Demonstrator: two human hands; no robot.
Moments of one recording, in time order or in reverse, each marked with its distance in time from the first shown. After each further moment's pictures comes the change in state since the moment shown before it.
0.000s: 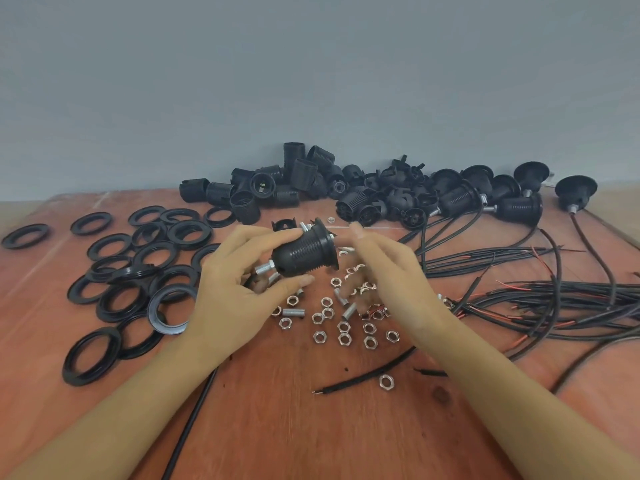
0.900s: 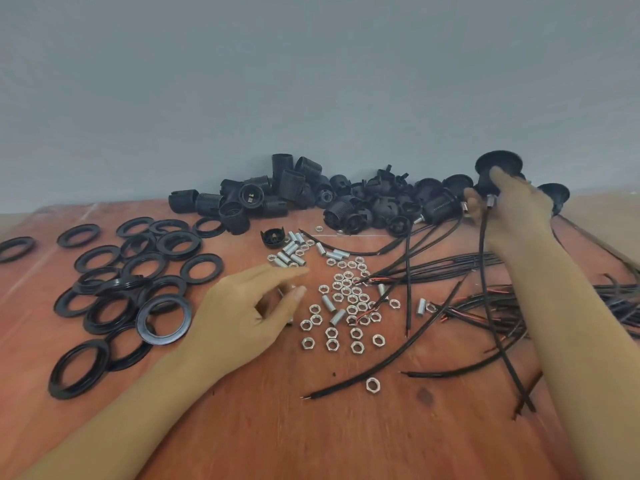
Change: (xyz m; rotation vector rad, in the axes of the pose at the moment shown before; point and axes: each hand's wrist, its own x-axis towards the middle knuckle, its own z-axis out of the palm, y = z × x) left_hand -0.009 0.004 0.007 0.190 -0.188 -0.012; right_hand 0.059 -0.031 -0.146 0.545 0.842 -0.025
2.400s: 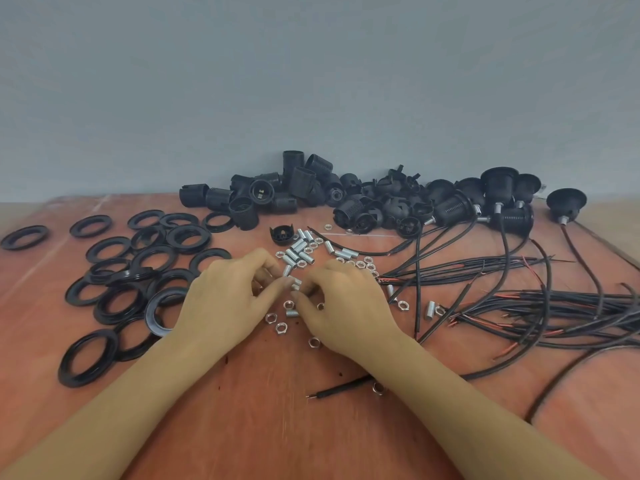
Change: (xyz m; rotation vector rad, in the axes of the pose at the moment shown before) left_hand 0.006 -0.014 -0.011 0.254 -0.019 -0.278; right_hand -0.153 0.116 0.035 -1.379 -0.865 -0.743
